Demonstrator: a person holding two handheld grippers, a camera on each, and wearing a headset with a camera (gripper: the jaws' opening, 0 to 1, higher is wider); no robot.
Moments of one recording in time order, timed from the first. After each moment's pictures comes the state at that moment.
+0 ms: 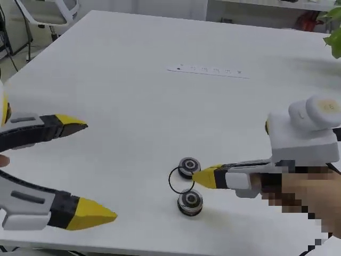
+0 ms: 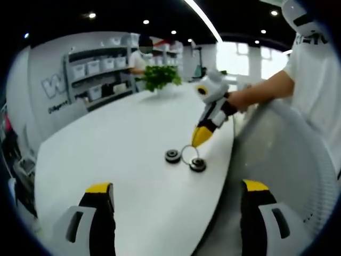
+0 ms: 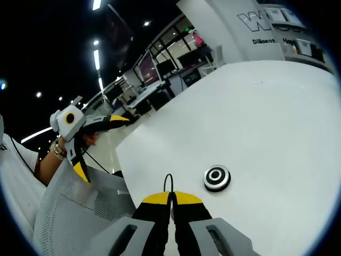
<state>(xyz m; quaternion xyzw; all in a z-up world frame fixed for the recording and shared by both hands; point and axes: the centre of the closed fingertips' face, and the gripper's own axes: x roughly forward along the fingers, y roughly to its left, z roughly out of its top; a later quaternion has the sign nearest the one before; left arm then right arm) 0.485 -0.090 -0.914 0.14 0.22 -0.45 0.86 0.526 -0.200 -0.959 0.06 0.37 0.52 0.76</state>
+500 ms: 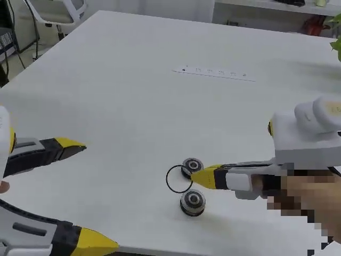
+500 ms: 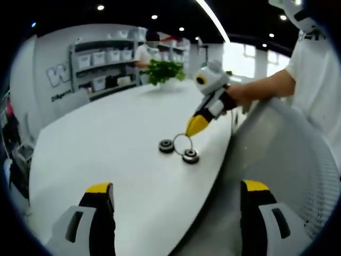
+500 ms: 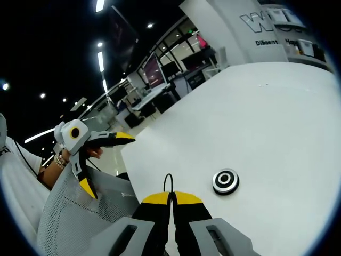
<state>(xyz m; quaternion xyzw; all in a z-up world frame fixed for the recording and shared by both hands) 0.467 -0.091 -0.933 0.11 0.25 -0.43 0.86 0.520 -0.191 -0.951 0.07 0.37 0.54 0.76</state>
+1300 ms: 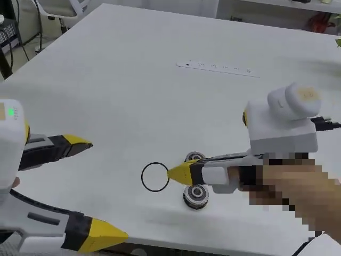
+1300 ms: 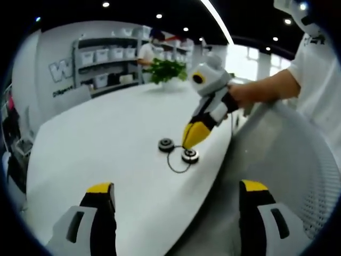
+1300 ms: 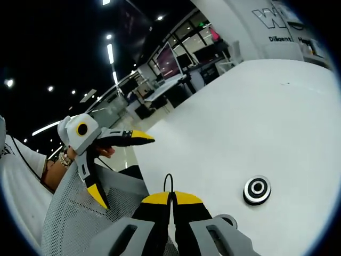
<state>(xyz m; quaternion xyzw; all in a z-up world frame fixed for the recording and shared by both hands) 0.466 -0.093 -0.936 0.10 0.25 -0.43 0.86 0.499 -0.145 -0.948 0.05 0.38 0.58 0.72</state>
